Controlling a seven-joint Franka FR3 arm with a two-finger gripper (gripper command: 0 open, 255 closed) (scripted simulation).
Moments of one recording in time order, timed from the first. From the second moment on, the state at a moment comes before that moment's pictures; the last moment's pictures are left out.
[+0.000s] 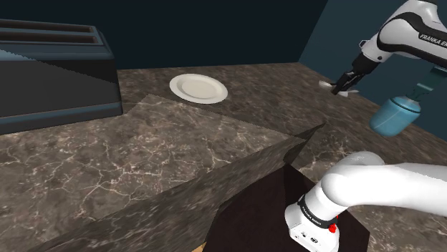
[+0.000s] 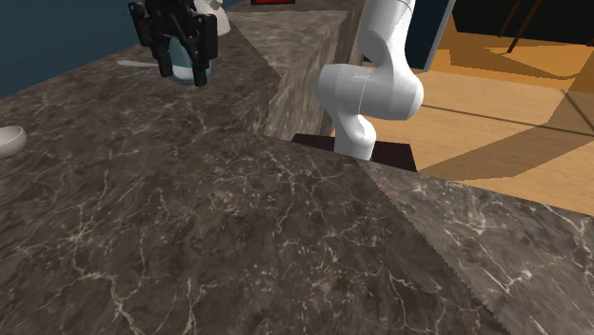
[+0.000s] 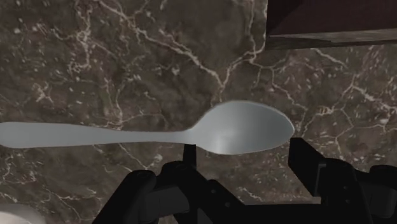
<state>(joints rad) -0.24 -0.83 -0.57 -2.28 -0.38 1.69 -0.41</state>
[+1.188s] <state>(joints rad) 0.13 -0.41 -1.30 -1.74 -0.29 1.74 -0.90</state>
